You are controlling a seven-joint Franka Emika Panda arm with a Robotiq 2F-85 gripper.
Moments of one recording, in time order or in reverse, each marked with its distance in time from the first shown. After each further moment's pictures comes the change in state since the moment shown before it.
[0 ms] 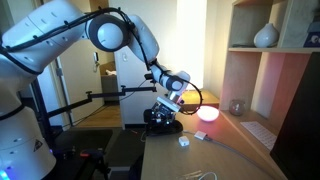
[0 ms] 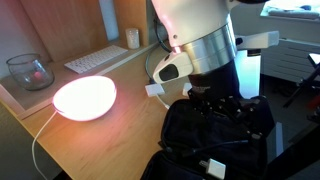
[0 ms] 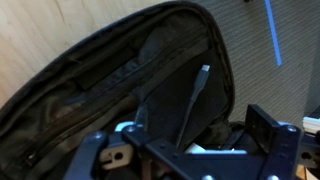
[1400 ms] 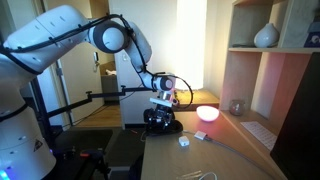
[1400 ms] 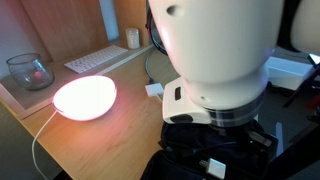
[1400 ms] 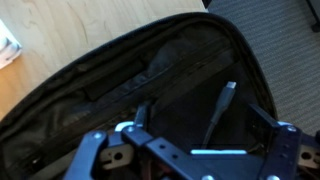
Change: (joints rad) arm 0.179 0.028 -0.073 0.001 -0.295 -0.001 0.284
